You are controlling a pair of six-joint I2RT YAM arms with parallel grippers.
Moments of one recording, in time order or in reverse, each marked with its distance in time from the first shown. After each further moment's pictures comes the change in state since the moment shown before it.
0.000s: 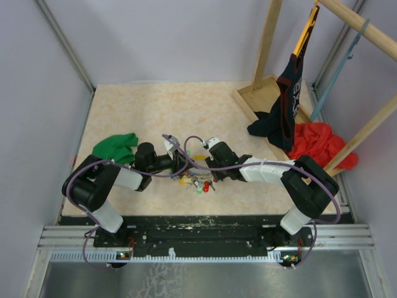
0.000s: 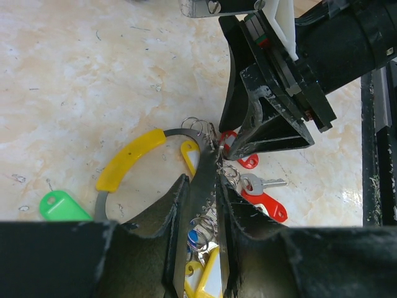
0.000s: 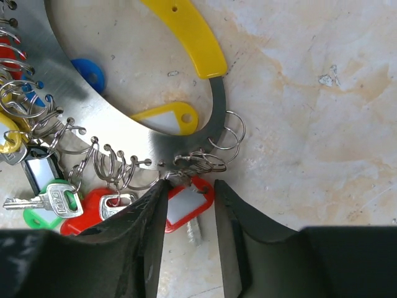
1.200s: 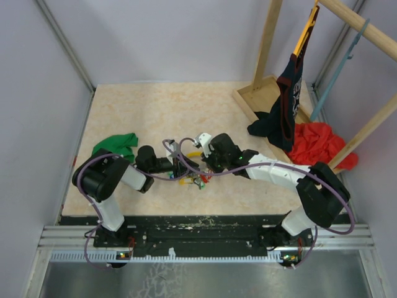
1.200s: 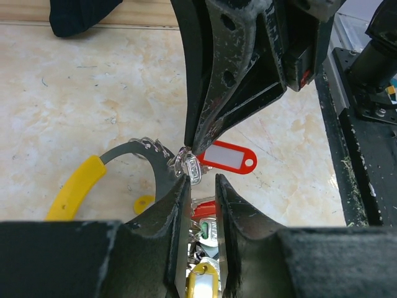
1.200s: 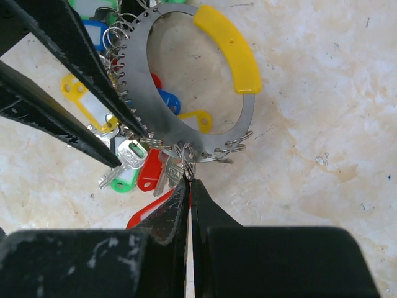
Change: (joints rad) left arm -0.015 0.126 -0.007 0.282 0.179 -0.013; right arm 0.000 -0.107 0.077 -0.039 -0.192 -0.286
